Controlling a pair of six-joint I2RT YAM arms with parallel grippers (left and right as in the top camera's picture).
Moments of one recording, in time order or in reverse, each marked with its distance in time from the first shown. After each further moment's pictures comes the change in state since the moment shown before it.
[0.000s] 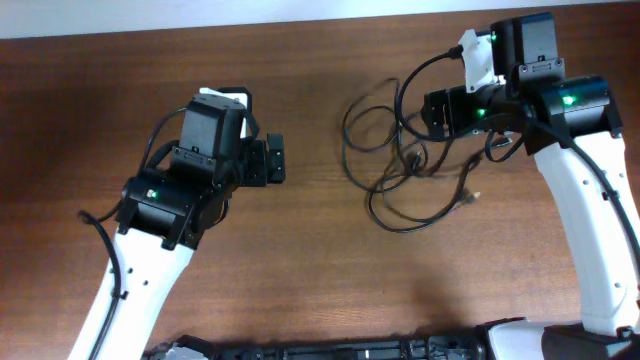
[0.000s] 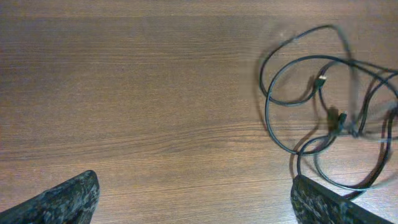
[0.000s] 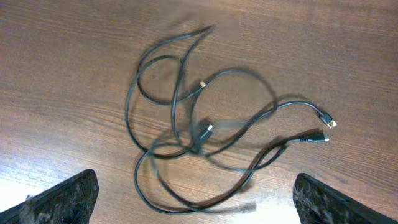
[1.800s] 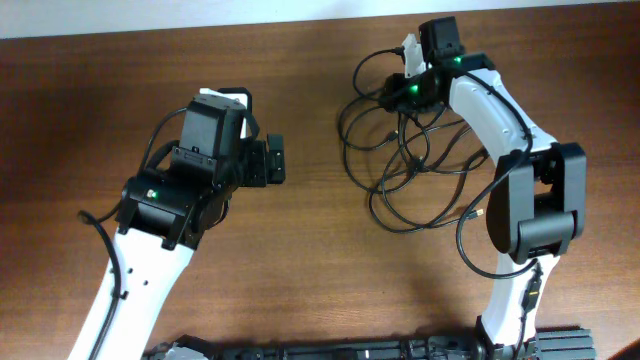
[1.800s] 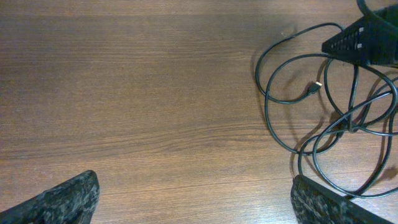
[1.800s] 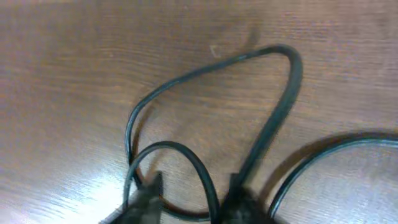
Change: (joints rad) left arm 0.000 0.000 0.000 -0.004 0.000 0.000; right arm 0.000 0.600 0.004 0.502 -0.249 0.200
